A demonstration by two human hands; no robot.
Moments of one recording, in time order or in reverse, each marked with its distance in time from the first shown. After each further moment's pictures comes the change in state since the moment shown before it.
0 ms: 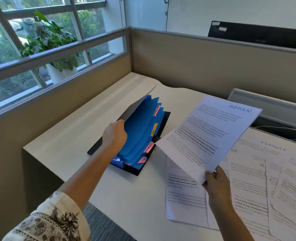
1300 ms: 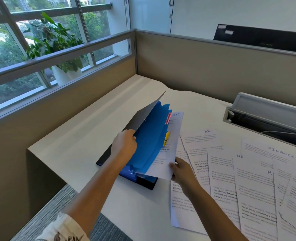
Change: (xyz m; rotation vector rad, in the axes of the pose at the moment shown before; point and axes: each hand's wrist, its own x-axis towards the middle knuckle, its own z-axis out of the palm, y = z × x) left_hand -0.020 0.007 0.005 -0.202 -0.048 -0.023; right_hand 0.014 0.002 0.091 -0.273 -0.411 0.088
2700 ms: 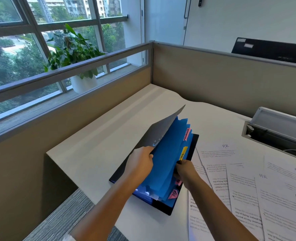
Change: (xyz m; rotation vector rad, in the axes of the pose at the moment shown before) left_hand -0.012 -0.019 -0.007 -0.019 -0.064 0.109; right_hand 0.062 -0.029 0.047 0.084 0.048 0.173
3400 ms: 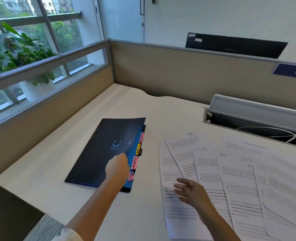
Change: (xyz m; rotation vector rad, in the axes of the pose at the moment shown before) left_hand 0.030 -0.005 0.059 0.279 -0.109 -0.112; right_hand -0.071 0.071 -0.106 0.120 0.065 -0.095
